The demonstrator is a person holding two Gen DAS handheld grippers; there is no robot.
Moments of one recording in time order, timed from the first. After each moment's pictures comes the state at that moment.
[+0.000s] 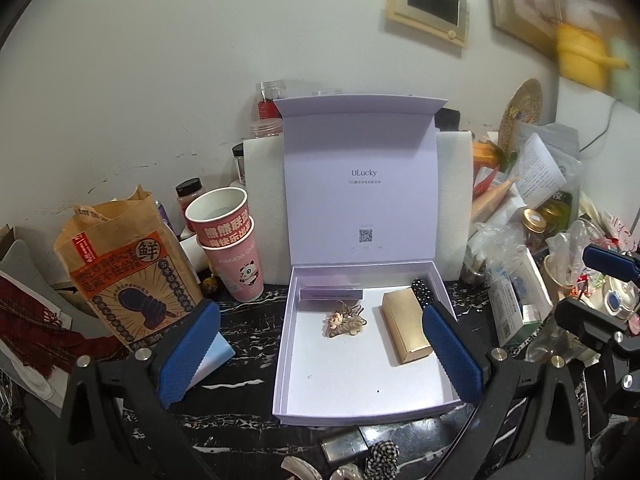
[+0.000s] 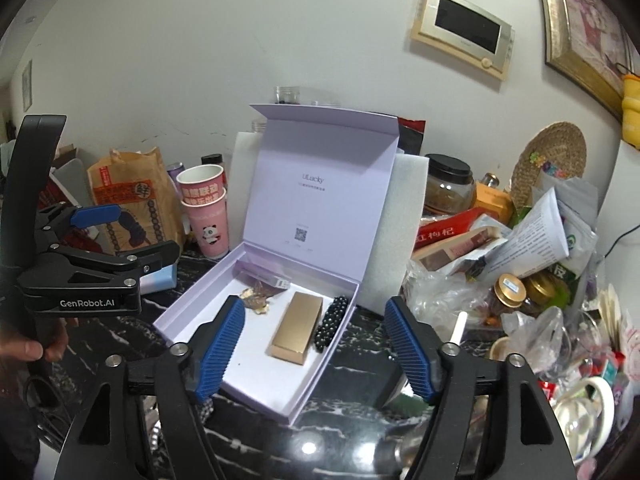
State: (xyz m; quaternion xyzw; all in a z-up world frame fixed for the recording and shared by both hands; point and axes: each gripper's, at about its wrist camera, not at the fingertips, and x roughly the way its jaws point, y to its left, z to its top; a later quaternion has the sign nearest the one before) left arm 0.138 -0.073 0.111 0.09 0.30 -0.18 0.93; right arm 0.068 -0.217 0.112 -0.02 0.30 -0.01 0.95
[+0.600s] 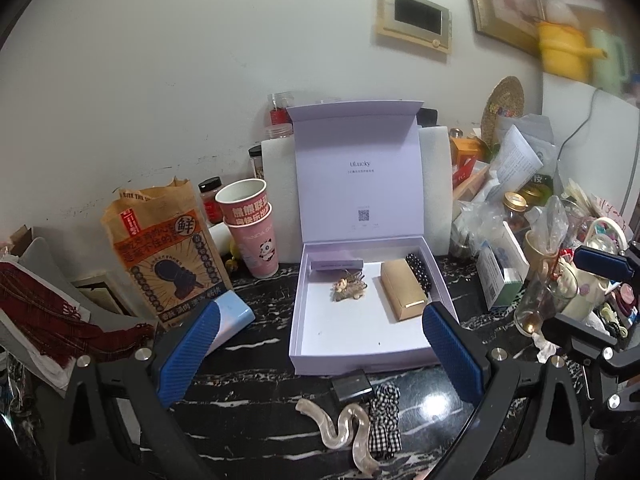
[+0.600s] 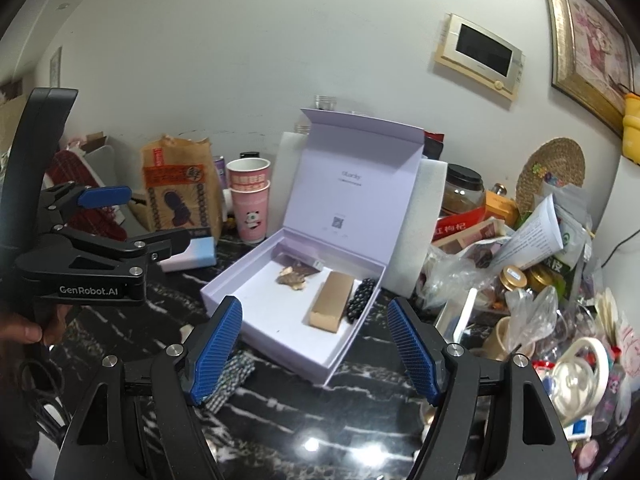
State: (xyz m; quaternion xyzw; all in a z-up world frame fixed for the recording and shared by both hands) left arm 0.058 -0.039 0.117 0.11 0.29 -0.17 0.94; right arm -0.005 -0.174 0.108 -0.04 0.29 0.02 0.96
